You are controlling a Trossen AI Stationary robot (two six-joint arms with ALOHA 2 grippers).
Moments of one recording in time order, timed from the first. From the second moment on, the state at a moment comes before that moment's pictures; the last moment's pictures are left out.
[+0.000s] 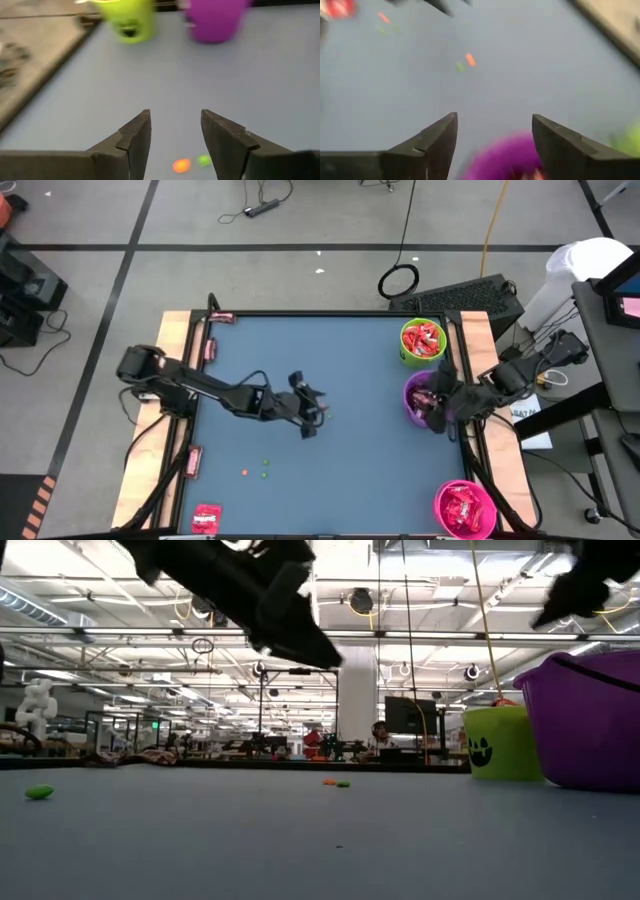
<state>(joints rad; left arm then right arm) -0.18 1.62 0.91 0.17 -0.45 -0.08 0.49 0.75 0.79 -0.91 0.54 0.66</state>
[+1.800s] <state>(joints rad) 0.84 1.76 0.84 -0.98 -0.54 -0.54 0.49 0.94 0.65 -0.35 0.55 0.22</state>
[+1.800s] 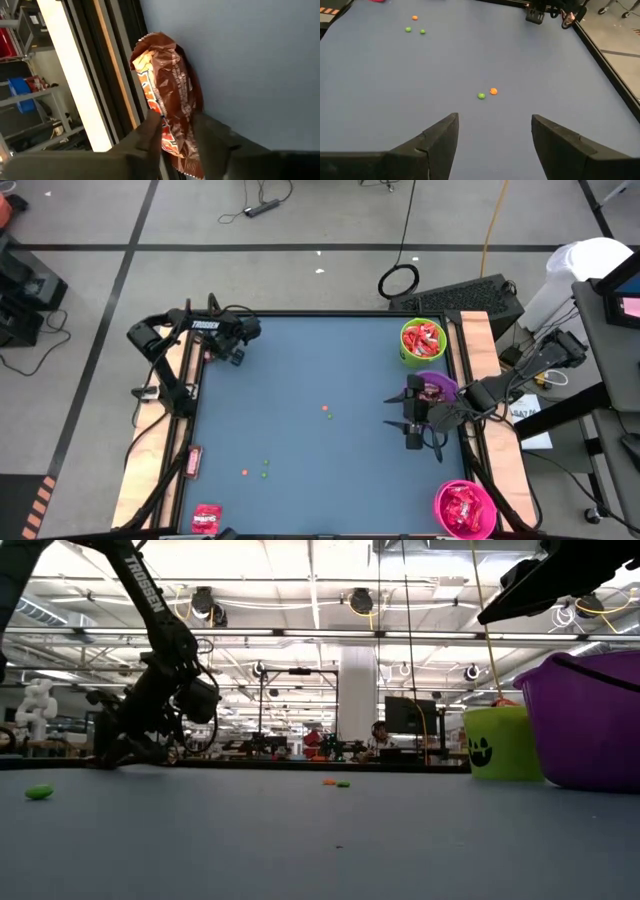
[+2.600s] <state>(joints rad) 0.53 1.55 0.84 -0.98 -0.52 -0.57 0.49 0.94 0.65 -0.38 0.55 0.28</state>
